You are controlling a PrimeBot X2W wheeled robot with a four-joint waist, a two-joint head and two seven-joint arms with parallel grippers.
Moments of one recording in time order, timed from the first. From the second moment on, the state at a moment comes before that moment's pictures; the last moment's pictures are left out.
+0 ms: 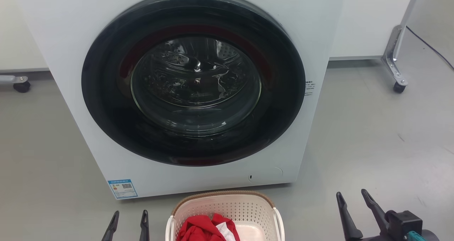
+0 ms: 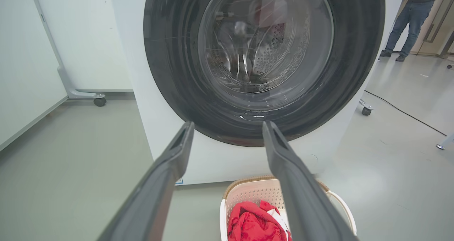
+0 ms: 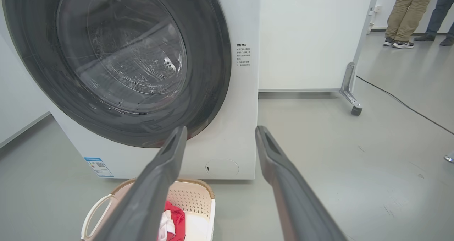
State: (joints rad) left arm 0.01 0.16 -0.25 0.23 -0.34 0.12 -0.25; right arm -0.16 -0.31 0.46 0.32 0.49 -0.11 -0.25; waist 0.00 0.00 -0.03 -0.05
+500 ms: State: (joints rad) left arm 0.07 0.13 -0.20 0.17 -0.30 0.12 -0.25; right arm -0.05 -0.32 0.39 0.22 0.43 -0.12 -0.25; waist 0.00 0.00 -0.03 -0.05
